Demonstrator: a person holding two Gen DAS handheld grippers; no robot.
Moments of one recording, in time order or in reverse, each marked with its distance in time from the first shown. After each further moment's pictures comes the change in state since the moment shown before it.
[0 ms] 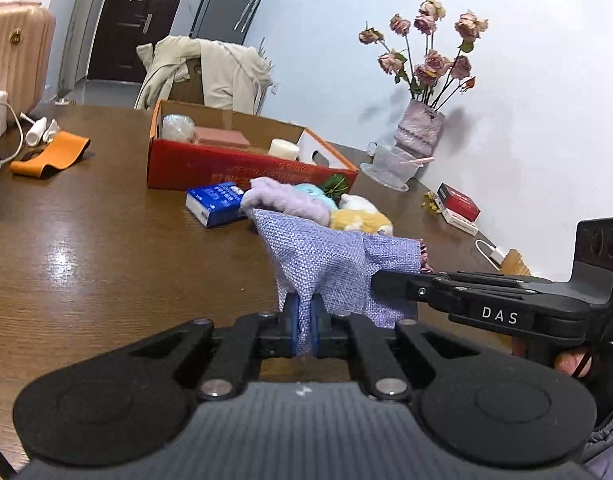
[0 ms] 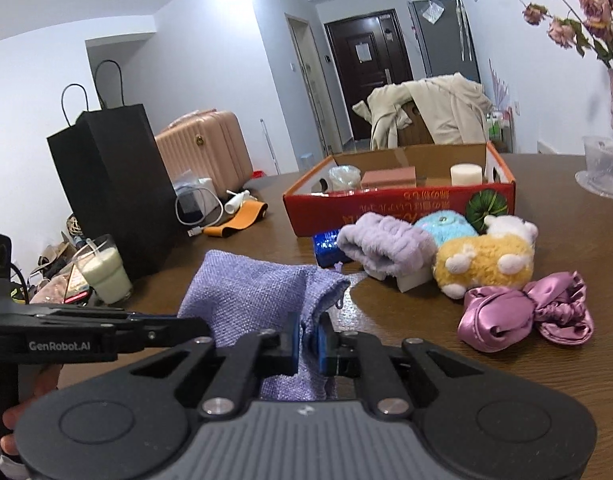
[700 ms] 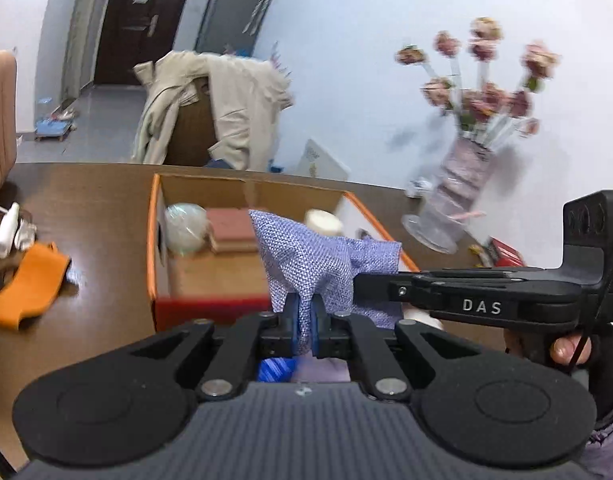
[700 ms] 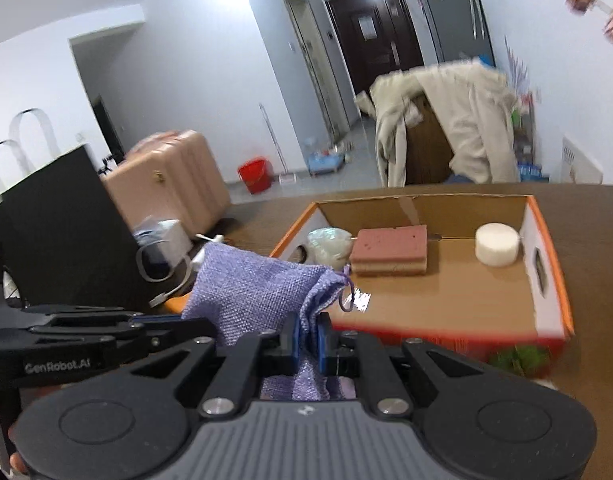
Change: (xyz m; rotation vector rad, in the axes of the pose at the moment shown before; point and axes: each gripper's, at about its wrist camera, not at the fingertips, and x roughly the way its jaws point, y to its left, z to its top) left arm 0.123 0.062 0.184 0.001 0.040 0.052; right arm 0.158 -0.071 0.182 0.045 0.121 0.043
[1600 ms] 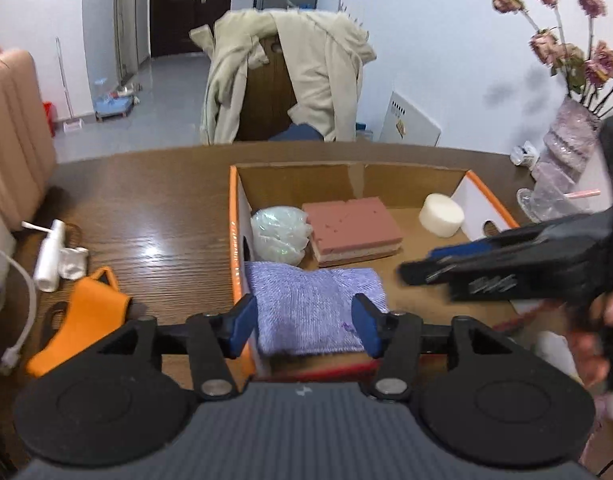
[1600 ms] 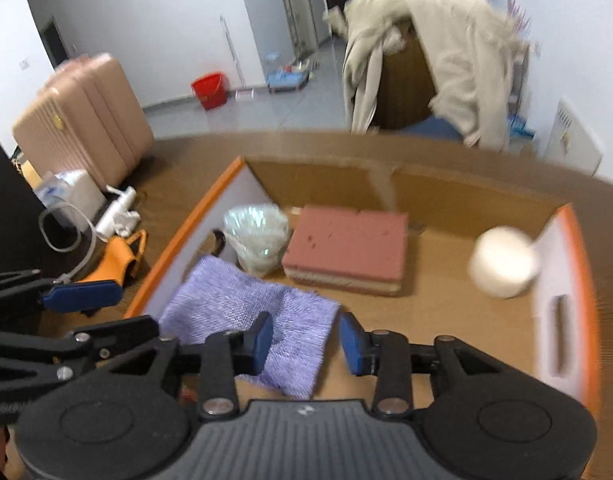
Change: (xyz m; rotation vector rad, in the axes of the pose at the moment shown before) left arm 0.066 0.038 0.046 0.043 0.135 0.265; right arm 0.116 -0.033 0.063 -0.056 0.241 -0.159
